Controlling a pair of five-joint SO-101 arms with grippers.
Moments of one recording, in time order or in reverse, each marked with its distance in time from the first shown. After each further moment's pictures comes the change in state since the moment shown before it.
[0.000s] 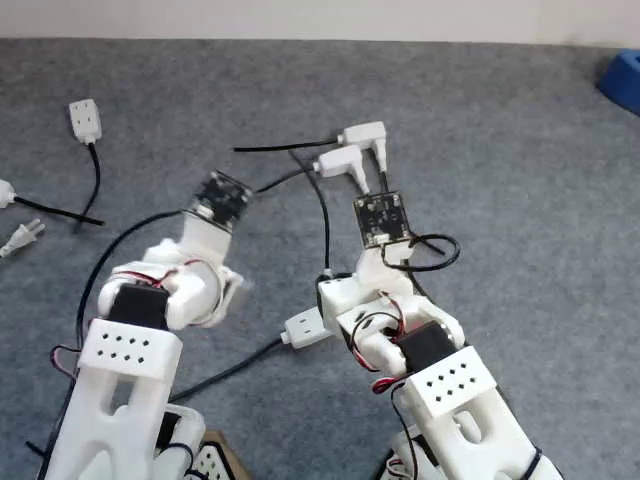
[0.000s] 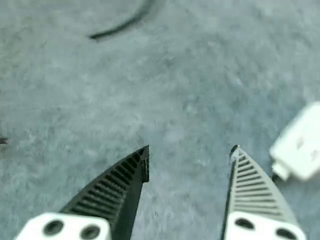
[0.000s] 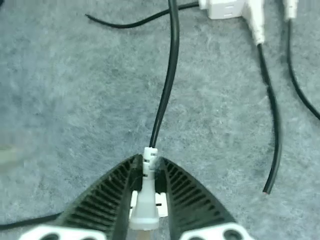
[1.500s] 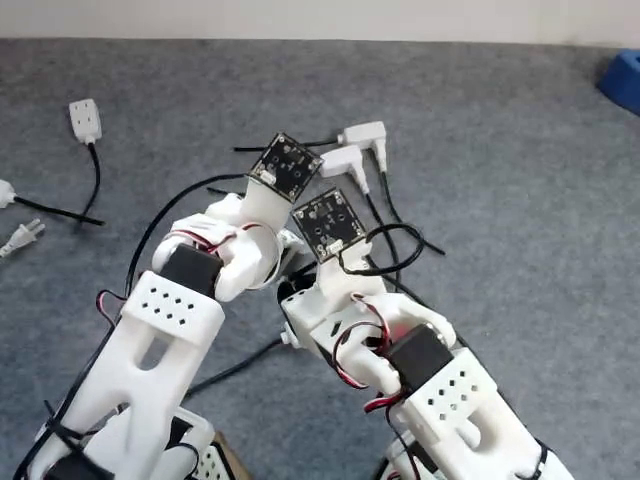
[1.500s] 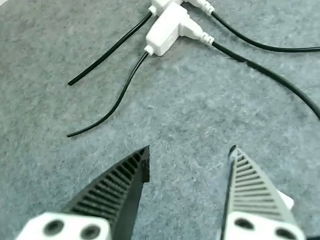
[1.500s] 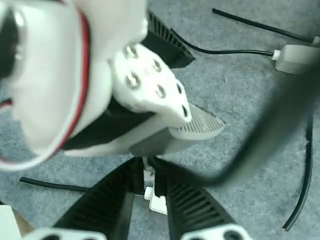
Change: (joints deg) left arm 15.6 15.8 -14.4 -10.6 4.4; right arm -11.0 0.0 -13.6 10.7 7.5
